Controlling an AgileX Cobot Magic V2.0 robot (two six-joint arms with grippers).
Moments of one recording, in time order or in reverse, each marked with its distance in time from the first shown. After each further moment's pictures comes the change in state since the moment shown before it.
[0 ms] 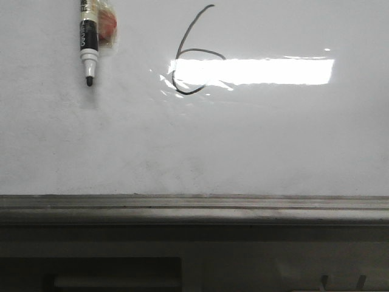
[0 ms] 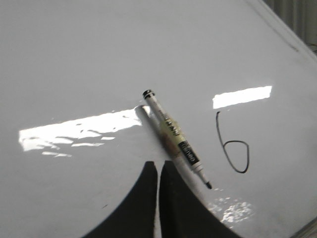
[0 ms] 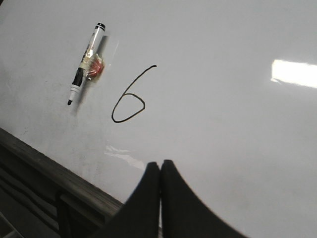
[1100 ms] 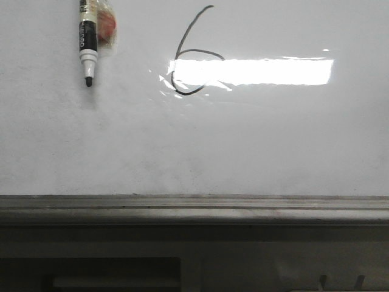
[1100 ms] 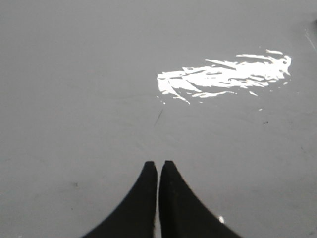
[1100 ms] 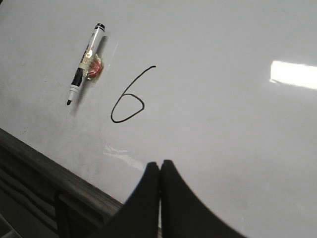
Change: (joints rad) left arm 0.560 -0.083 0.096 0.513 0.157 -0.509; right arm 0.000 0.000 0.000 0.002 -0.001 0.000
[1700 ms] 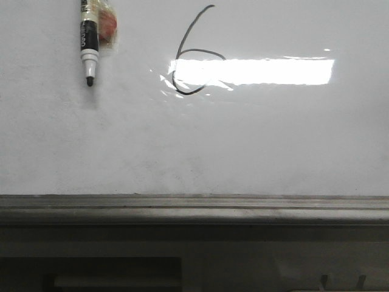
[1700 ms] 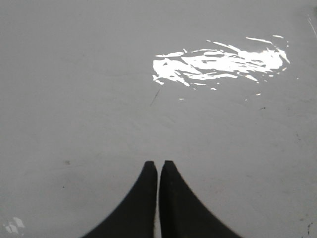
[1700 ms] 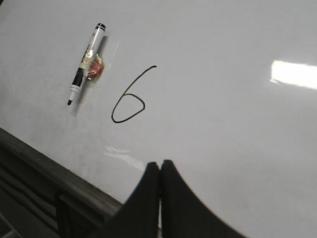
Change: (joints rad) left arm -0.004 0.000 0.000 -0.052 0.045 -0.001; right arm 0.000 0.000 0.000 0.000 0.000 0.000
